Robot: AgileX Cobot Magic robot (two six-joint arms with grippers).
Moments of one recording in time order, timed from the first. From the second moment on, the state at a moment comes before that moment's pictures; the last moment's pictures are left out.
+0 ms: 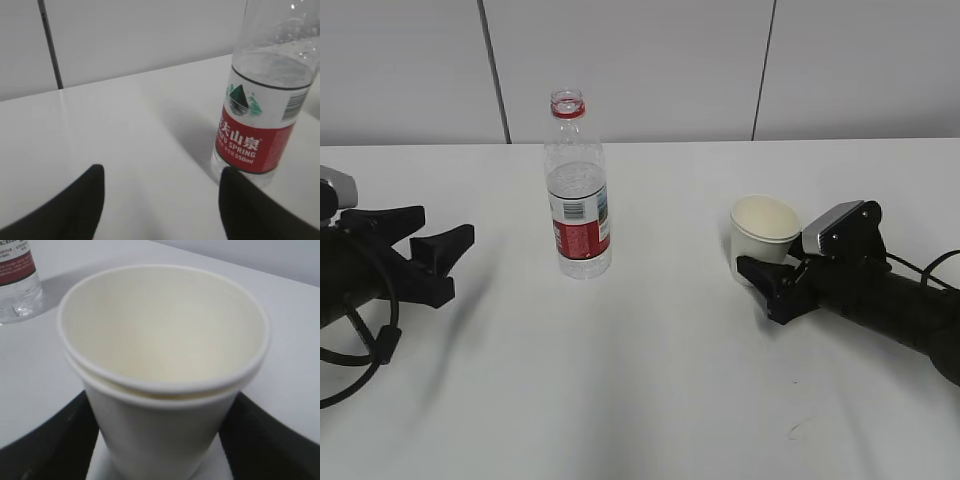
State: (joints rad) left arm -0.11 1.82 -0.42 0.43 -1.14 -0.12; right arm 0.00 2.23 -0.75 -0.59 -1.15 0.00
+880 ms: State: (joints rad) left arm -0.28 1.97 -0.70 0.53 -0.98 -0.24; right arm 0.00 2.23 -0.76 -0.59 -1.15 0.00
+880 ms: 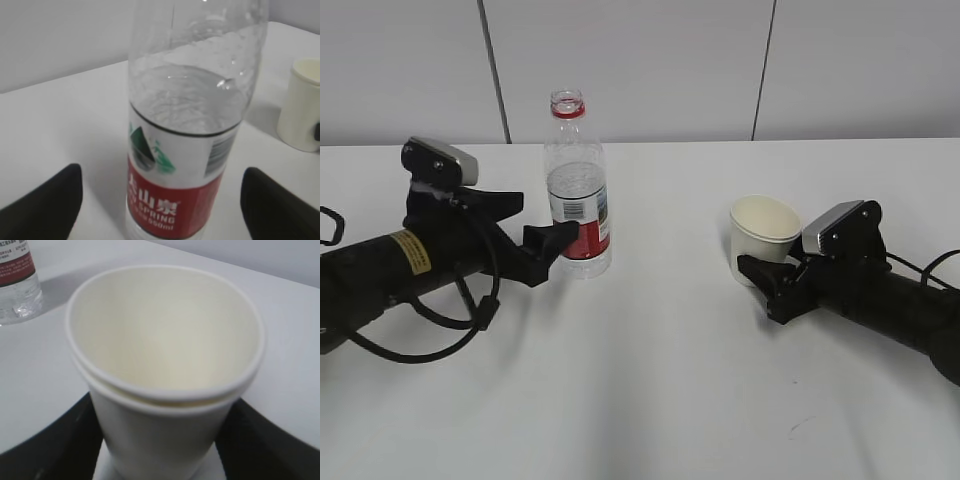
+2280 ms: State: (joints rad) left arm -0.31 2.18 -0.90 0.53 -1.04 -0.31; right arm 0.00 2.23 -0.76 -0.60 -1.15 0.00
